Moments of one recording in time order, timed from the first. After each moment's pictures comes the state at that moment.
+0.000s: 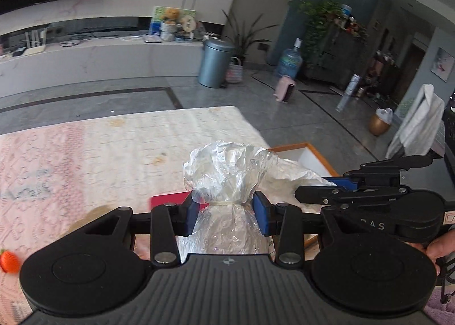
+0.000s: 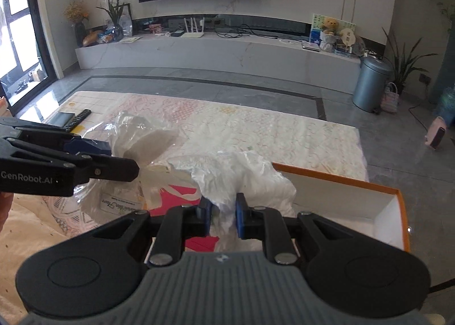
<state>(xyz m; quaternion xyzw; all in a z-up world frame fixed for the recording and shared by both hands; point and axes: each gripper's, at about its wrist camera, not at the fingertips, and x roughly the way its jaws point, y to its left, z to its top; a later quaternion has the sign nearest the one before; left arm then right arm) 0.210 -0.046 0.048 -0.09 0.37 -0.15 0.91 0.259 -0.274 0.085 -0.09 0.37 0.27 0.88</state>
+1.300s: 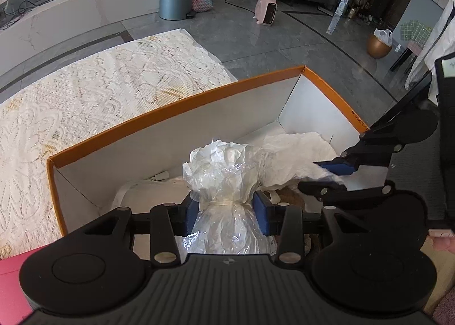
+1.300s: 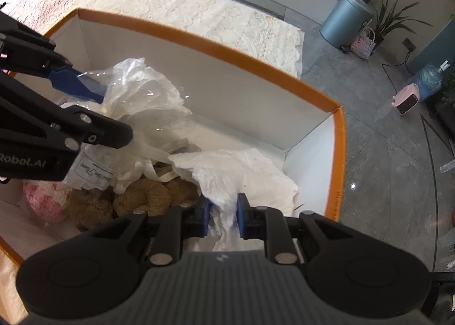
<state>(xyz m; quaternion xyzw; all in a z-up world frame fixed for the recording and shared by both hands) 0.347 -0.202 -0.084 0.00 0.49 -0.18 0.85 0.399 -0.376 -0.076 -0.25 0.50 0.19 0.81</state>
